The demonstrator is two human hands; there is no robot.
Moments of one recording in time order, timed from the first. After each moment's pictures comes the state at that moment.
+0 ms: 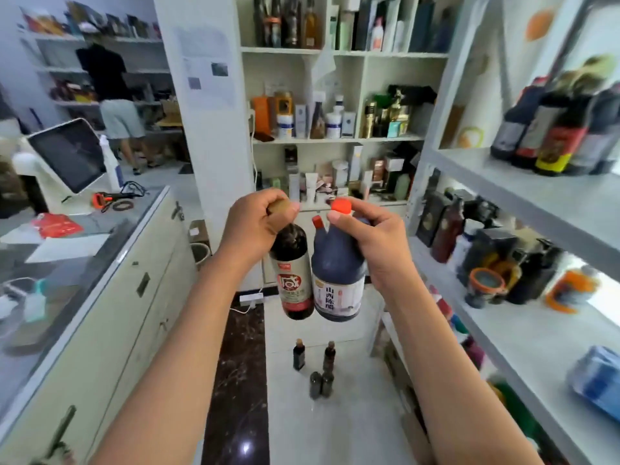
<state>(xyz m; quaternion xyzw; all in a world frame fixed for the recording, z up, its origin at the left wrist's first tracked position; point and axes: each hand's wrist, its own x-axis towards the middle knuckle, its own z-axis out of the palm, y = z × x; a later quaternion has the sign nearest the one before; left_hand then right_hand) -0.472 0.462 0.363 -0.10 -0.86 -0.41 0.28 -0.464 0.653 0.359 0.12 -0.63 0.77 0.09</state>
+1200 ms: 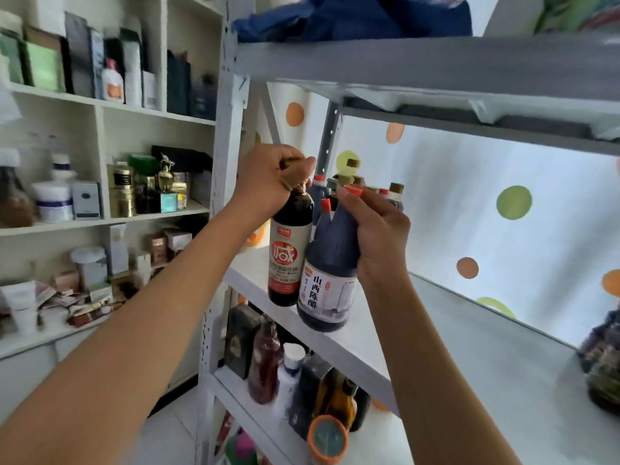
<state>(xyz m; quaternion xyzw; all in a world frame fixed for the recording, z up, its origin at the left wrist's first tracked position) -0.884 0.838 0.532 -0.42 -0.66 -0.60 0.18 -0.756 0.938 0.503 -0.11 -0.58 0.66 0.46</state>
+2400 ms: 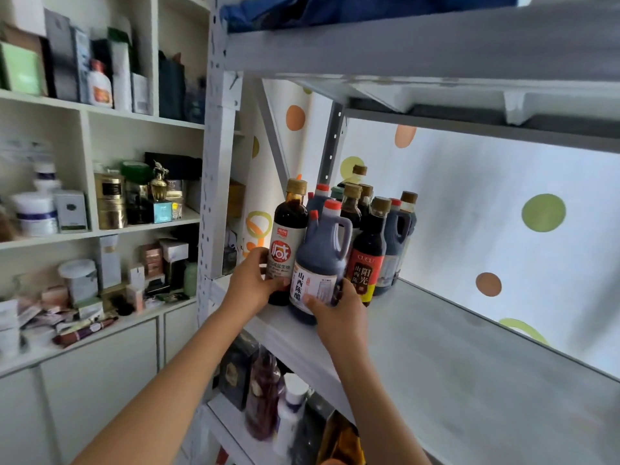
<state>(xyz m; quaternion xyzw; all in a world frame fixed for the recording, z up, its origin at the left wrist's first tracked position) -0.966 0.884 0.368 -0.30 -0.74 -0.60 0.02 -0.820 0.980 0.378 -0.27 -0.77 0.47 0.34</state>
